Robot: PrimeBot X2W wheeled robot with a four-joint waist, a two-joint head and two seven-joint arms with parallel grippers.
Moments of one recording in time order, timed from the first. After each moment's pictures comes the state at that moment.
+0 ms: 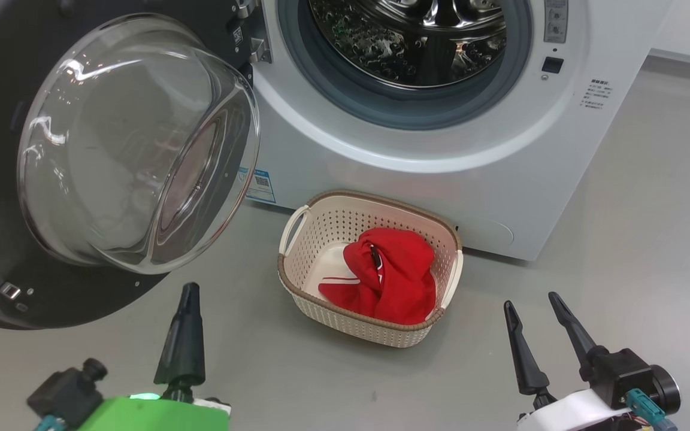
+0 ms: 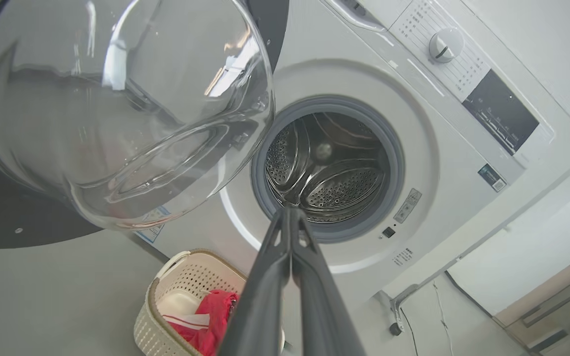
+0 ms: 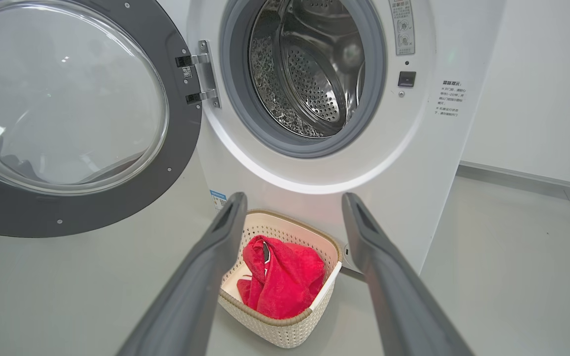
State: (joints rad) left arm 0.10 0.05 -0.29 -0.15 -0.90 0.00 -0.22; right arm 0.13 -0.04 0.17 0.09 0.19 0.04 -0.26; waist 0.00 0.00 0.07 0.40
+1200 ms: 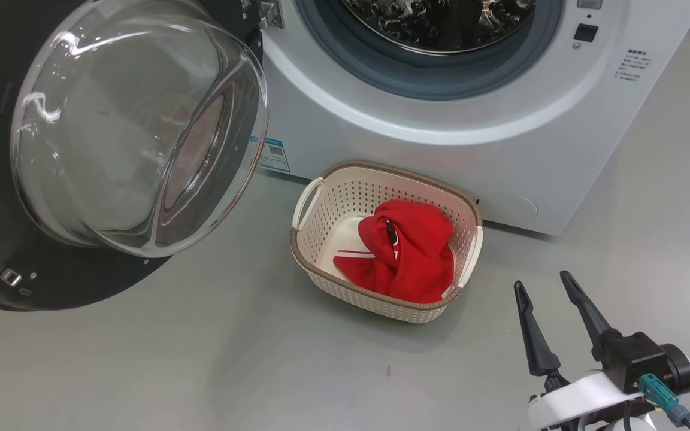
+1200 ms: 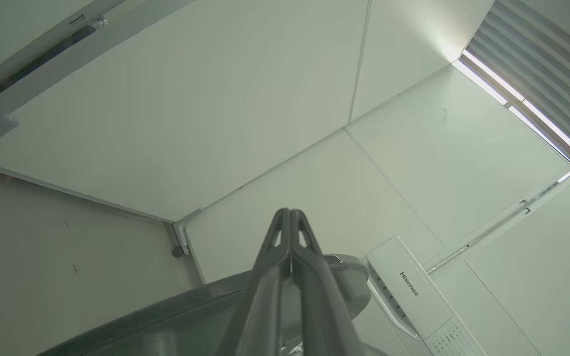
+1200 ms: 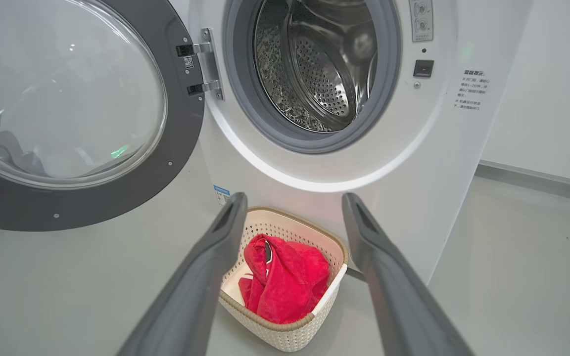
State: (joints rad) left arm -0.19 0.27 0.33 -0.06 -1.53 -0.03 -0.19; right arm 0.09 -0.07 0.16 0.06 0.17 0.05 -0.26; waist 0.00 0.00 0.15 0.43
